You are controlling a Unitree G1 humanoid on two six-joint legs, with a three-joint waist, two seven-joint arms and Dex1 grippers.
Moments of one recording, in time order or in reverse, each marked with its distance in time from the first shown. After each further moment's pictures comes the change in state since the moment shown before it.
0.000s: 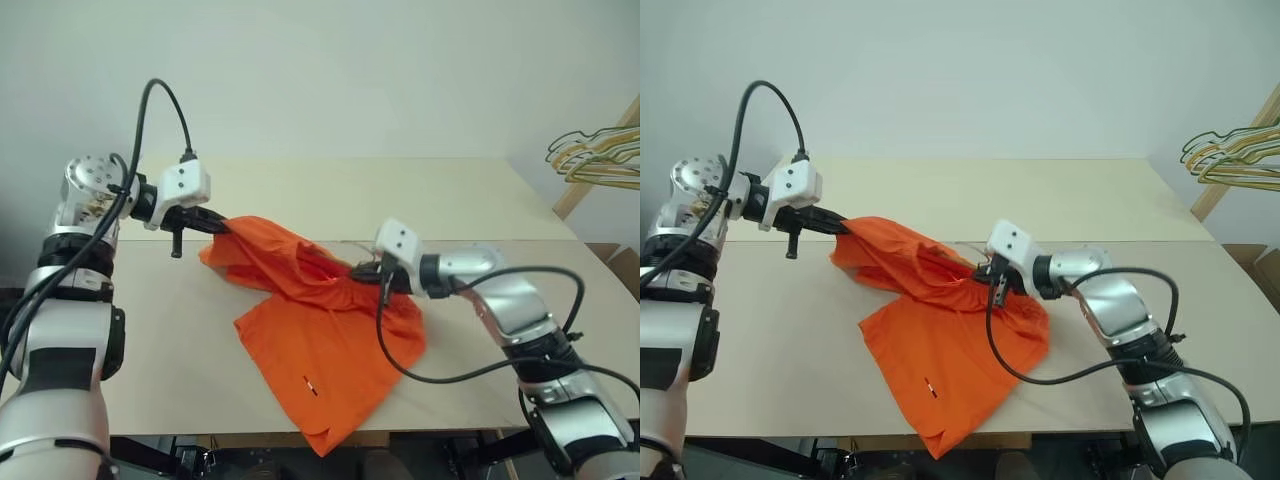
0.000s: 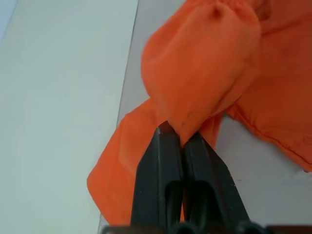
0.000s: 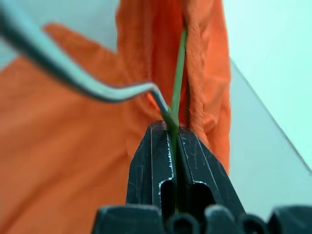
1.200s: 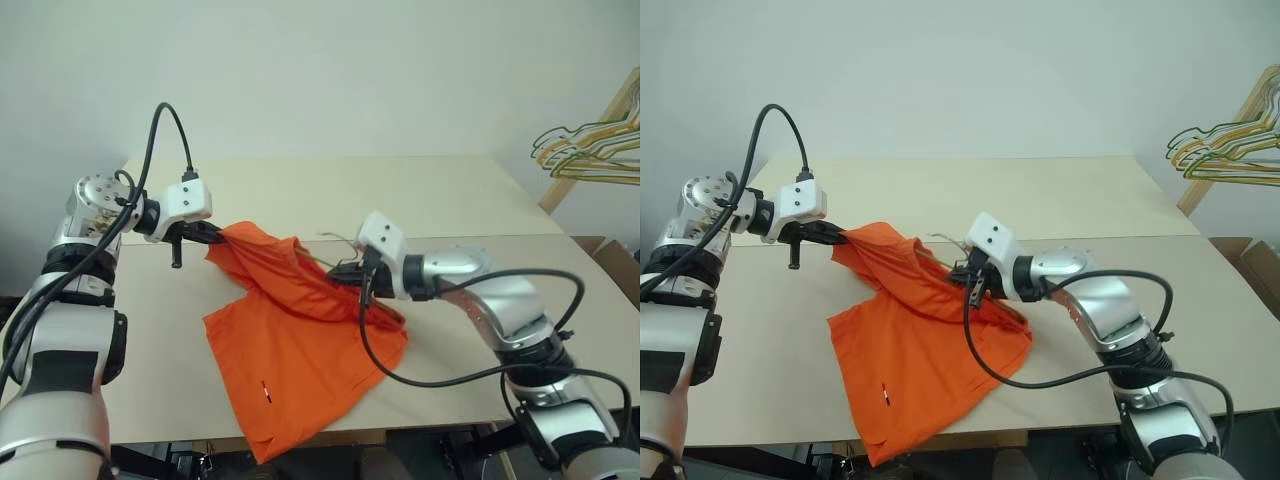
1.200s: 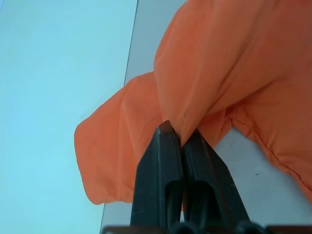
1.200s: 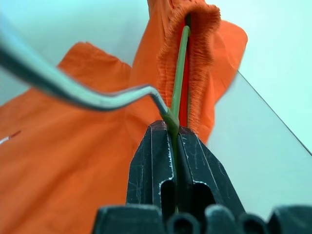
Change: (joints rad) left arm -0.014 0.005 -0.034 0.119 0.059 -0.096 0.100; right arm 0.086 0.110 0.008 -0.176 0.117 0.154 -0.170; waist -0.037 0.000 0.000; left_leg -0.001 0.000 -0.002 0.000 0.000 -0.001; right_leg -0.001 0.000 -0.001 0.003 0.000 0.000
